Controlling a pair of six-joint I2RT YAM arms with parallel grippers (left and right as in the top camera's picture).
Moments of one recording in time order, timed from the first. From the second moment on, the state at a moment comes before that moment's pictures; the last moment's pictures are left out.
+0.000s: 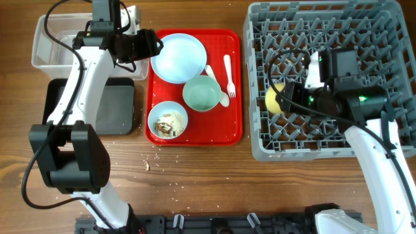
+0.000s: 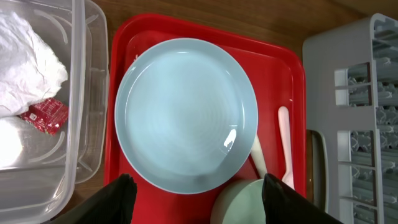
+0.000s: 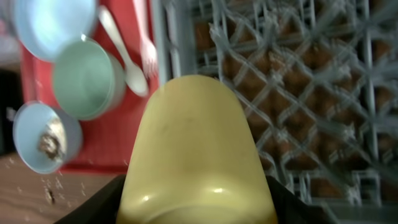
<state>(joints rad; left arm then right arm) -0.03 1.90 1.61 -0.71 0.36 -0.25 0.14 1.30 1.25 -1.10 -0.17 0.31</state>
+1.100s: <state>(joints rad) -0.03 1.90 1.61 -0.78 0.33 -0.24 0.19 1.60 1.50 -1.07 -0.29 -0.06</state>
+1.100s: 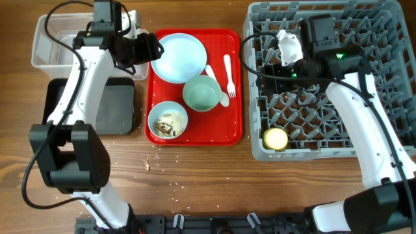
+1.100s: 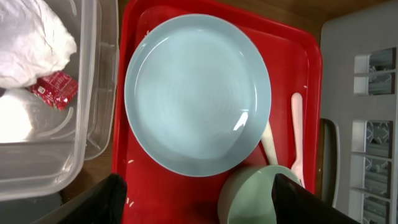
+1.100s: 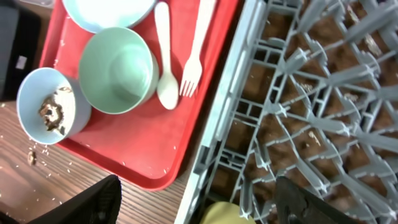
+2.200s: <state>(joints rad) -0.44 1.90 1.49 -1.30 0.18 -0.27 0.25 1.60 1.50 -0.83 -0.37 -0.06</state>
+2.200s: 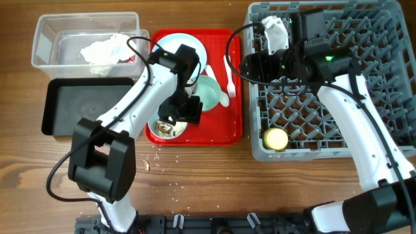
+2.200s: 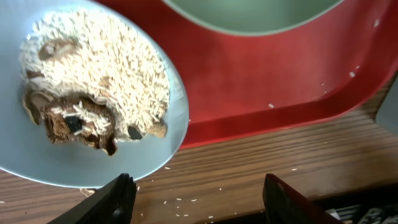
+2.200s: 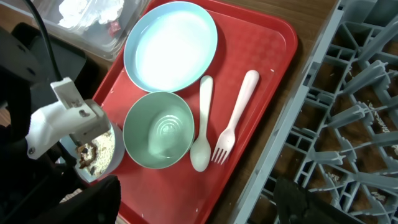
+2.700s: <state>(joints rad) -0.45 1.91 1.25 -0.98 0.18 -0.26 0.25 1.60 1.50 -0.85 -0.37 -0.08</state>
